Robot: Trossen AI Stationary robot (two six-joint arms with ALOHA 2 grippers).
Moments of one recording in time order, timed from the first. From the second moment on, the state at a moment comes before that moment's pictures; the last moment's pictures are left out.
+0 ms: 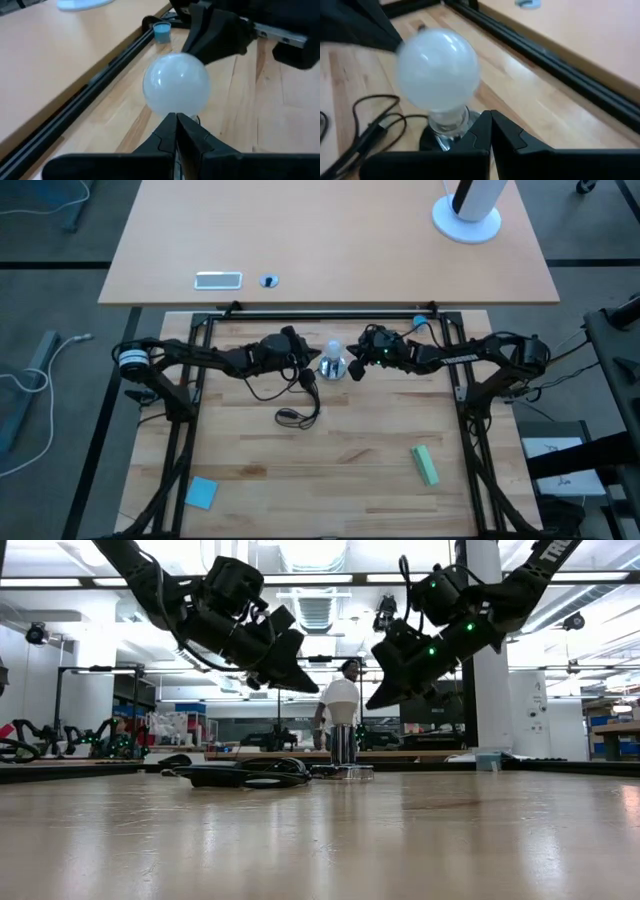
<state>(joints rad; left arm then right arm) 0.29 1.59 0.77 0.44 -0.15 0.01 -0.34 1.52 0.68 0.35 0.17 0.17</state>
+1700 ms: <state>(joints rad) 0.30 1.05 0.77 -0.24 -0.54 -0.02 -0.41 1.73 1.33 -0.27 -0.01 0.14</state>
